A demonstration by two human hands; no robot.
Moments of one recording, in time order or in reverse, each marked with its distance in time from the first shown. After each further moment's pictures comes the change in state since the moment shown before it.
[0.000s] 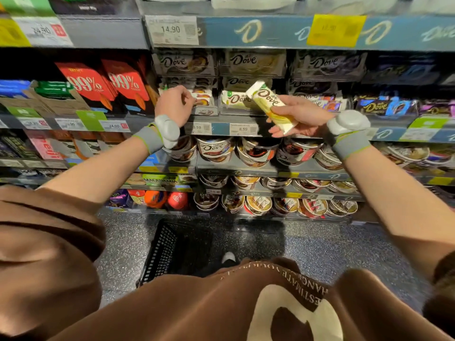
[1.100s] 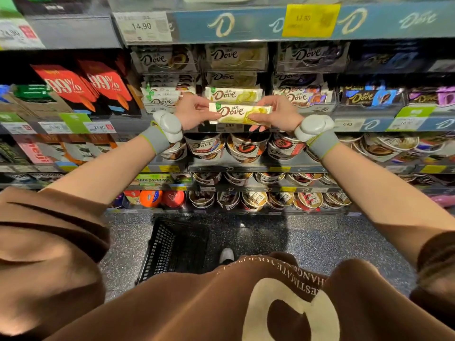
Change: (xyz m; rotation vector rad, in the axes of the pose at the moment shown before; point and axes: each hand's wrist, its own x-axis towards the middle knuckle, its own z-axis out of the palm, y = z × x) left_hand -0.004 0.039 0.041 -0.401 -0.467 0.006; right_hand 0.015 0.028 0.002 -0.386 0.297 -0.243
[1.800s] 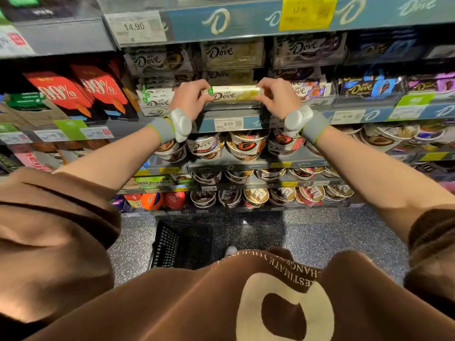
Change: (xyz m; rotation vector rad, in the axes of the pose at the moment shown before) left_hand 0.018 0.012 -0.006 0.438 0.213 0.213; right_hand 0.026 0.006 -0.008 -0.624 0.287 -0.272
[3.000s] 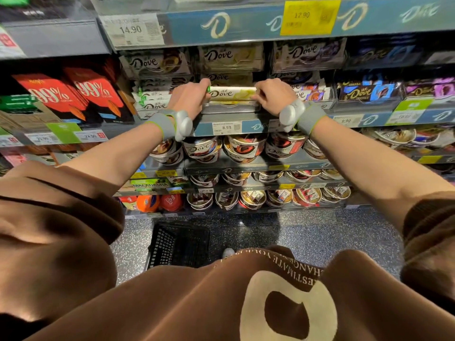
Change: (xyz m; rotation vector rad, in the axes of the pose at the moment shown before) left_hand 0.019 -0.006 0.002 0.401 -0.077 0.167; right_hand 0.028 -0.001 -0.004 -0.227 -0.193 -0.028
